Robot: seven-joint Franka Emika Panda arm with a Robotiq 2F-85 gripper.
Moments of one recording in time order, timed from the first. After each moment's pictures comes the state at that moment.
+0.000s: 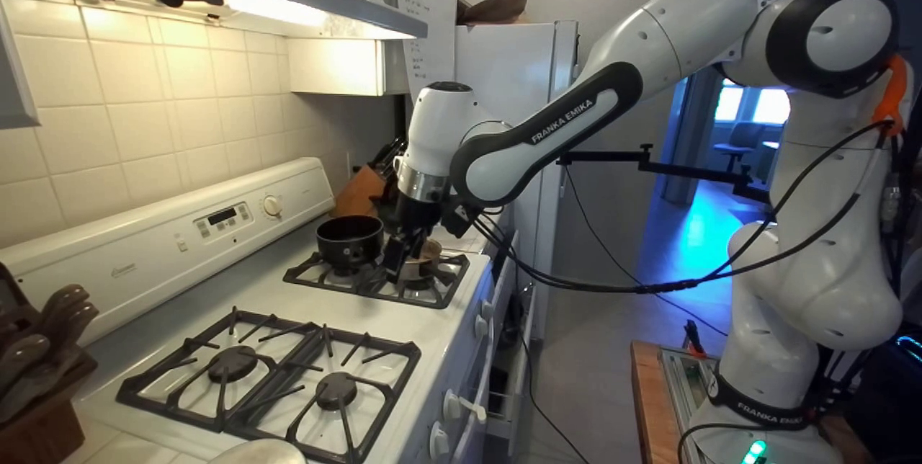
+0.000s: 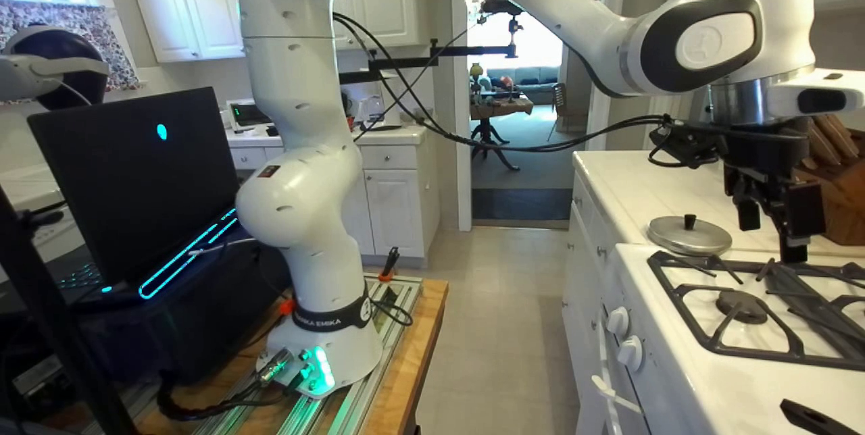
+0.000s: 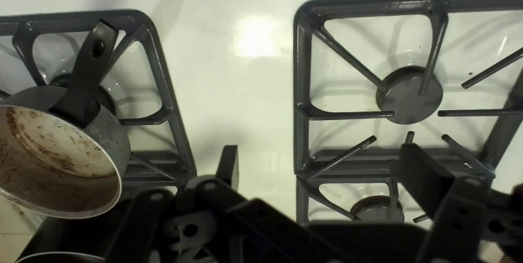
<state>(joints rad) 0.12 0.04 -0.01 -2.14 -0.17 2.46 0.24</state>
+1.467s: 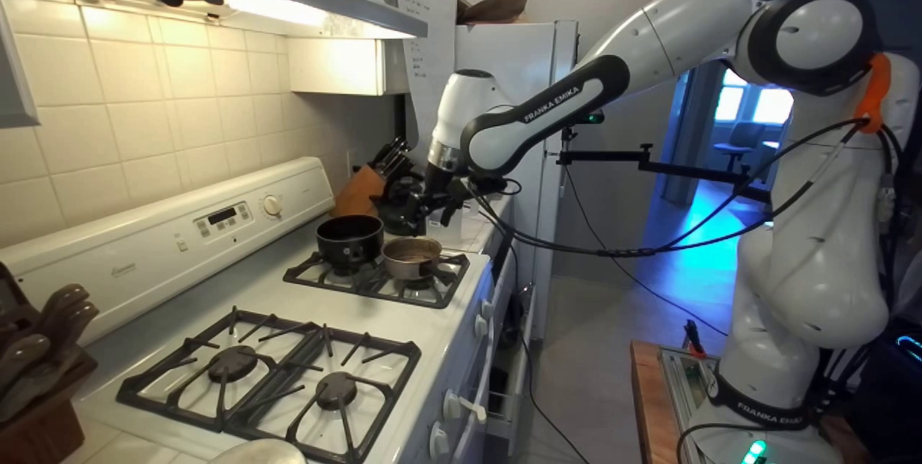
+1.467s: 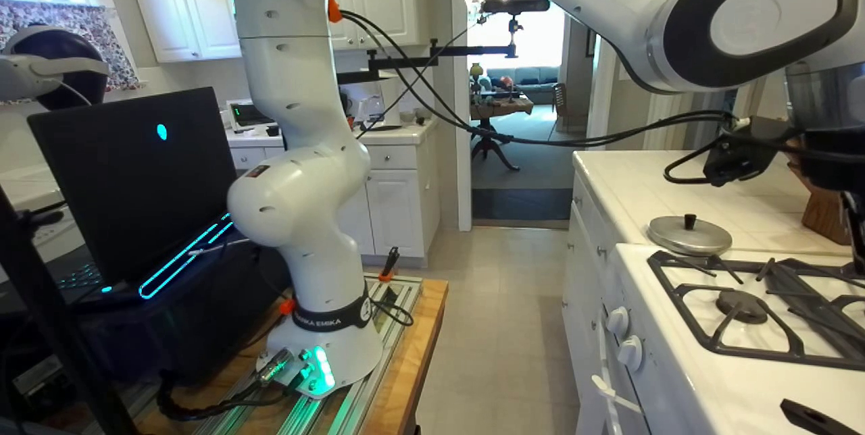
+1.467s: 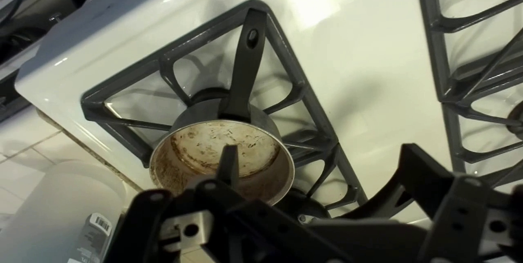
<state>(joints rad) -0.04 0.02 -0.08 -2.12 -0.15 2.47 0.43</state>
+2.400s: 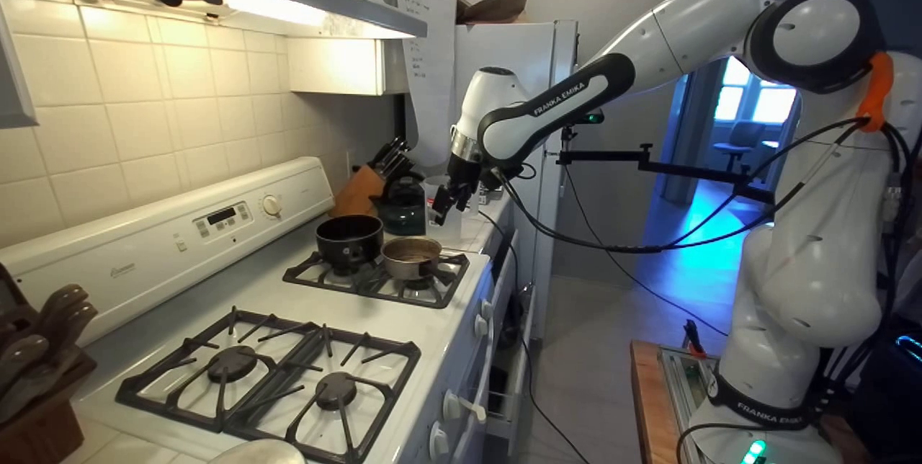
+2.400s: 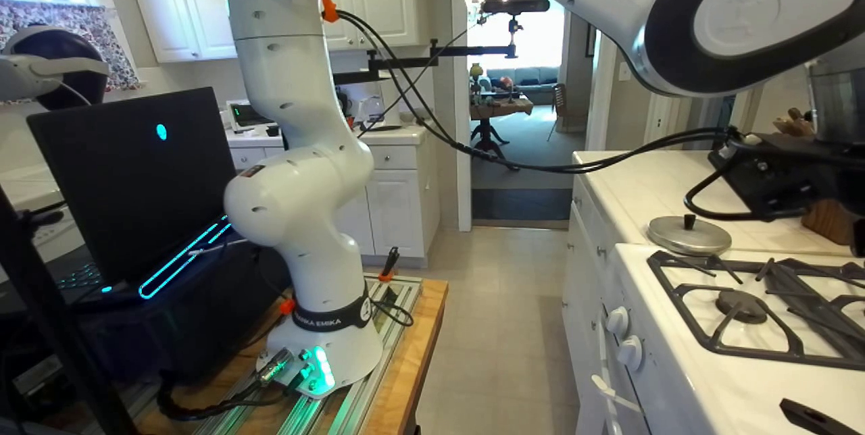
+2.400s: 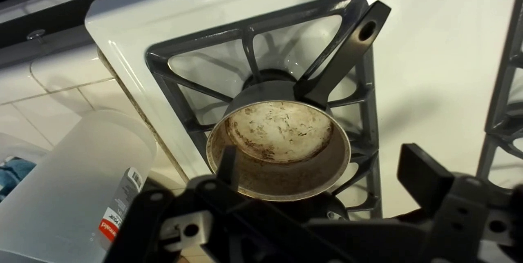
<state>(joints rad) -0.12 -0.02 -0.14 -2.16 -0.14 2.49 0.07</state>
